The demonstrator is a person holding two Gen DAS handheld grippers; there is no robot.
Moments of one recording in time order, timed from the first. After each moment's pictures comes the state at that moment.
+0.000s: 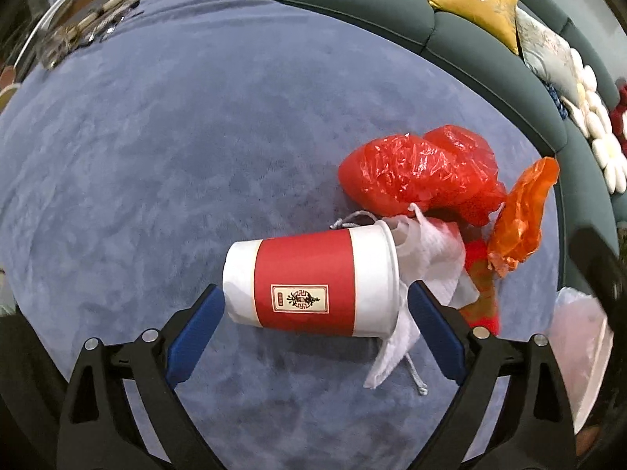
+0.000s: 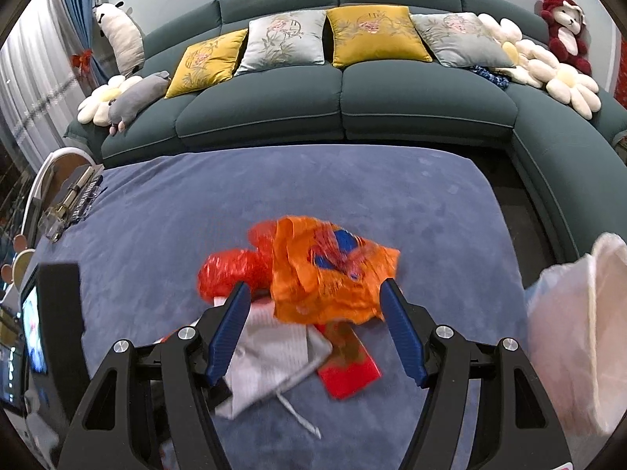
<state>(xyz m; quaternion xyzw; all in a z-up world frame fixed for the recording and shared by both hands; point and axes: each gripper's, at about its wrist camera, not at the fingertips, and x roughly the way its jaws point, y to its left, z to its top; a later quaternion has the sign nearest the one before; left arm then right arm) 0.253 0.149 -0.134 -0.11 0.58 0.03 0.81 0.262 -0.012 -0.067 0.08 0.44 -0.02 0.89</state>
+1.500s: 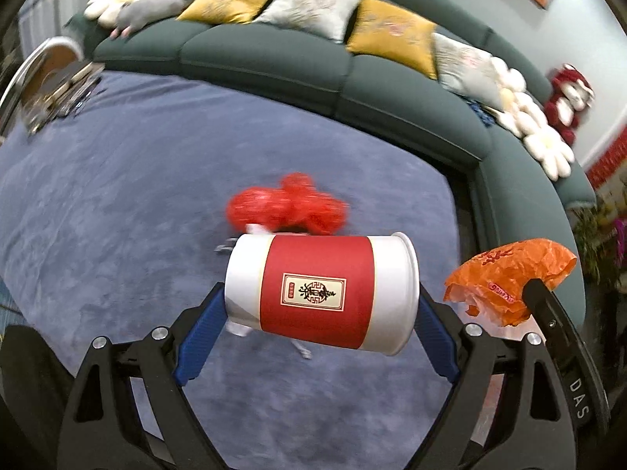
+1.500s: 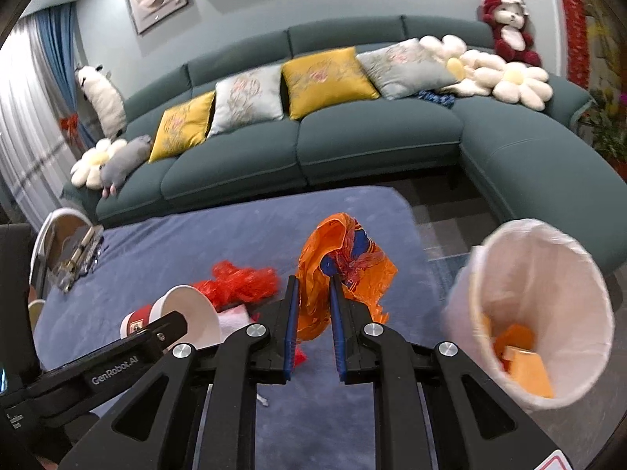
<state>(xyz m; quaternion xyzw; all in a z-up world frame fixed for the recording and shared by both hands) 0.193 0.069 -0.021 -0.10 0.49 -0.07 0.86 0.156 -0.103 0.005 0.14 0.36 -0.07 0.92</state>
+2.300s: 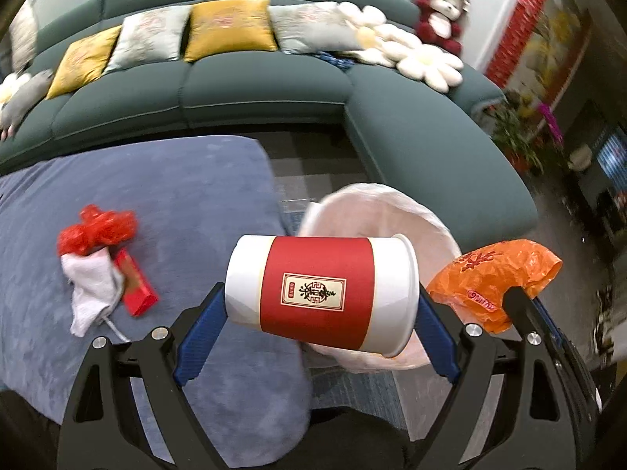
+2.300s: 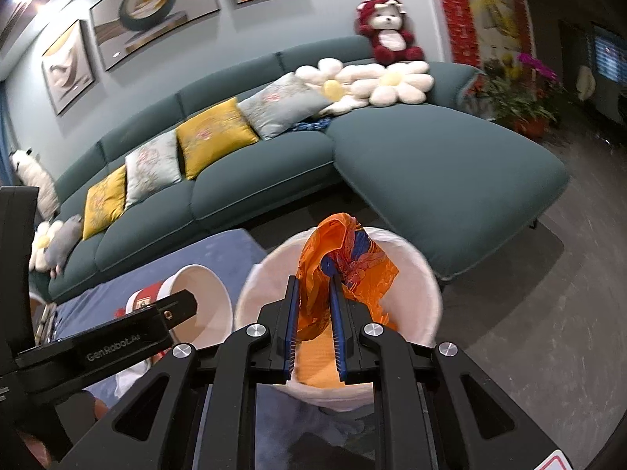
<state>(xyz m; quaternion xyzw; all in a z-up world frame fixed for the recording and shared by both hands) 0.118 -0.161 0.010 0.02 0.47 -0.25 0.85 0.016 -0.281 0.019 0.20 0.29 -0.22 0.91</state>
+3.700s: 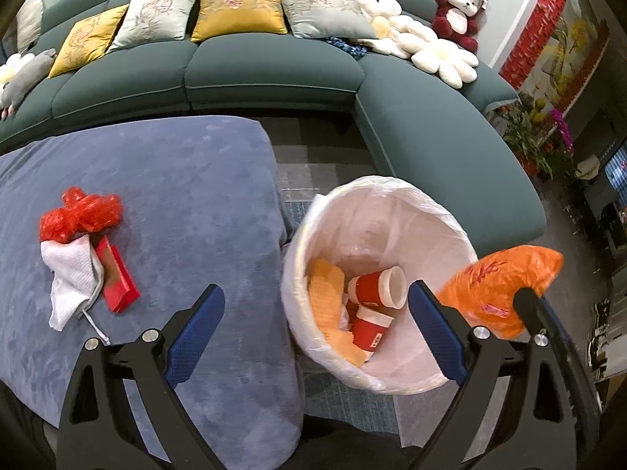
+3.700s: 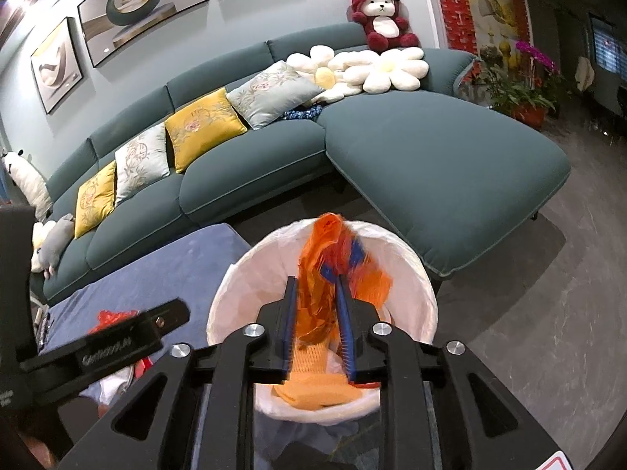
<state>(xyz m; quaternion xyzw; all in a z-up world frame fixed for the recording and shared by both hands) 0.144 -0.167 -0.022 0.00 0.49 -0.23 0.84 0.040 -0.308 -0.005 0.21 0.31 -0.22 0.90</state>
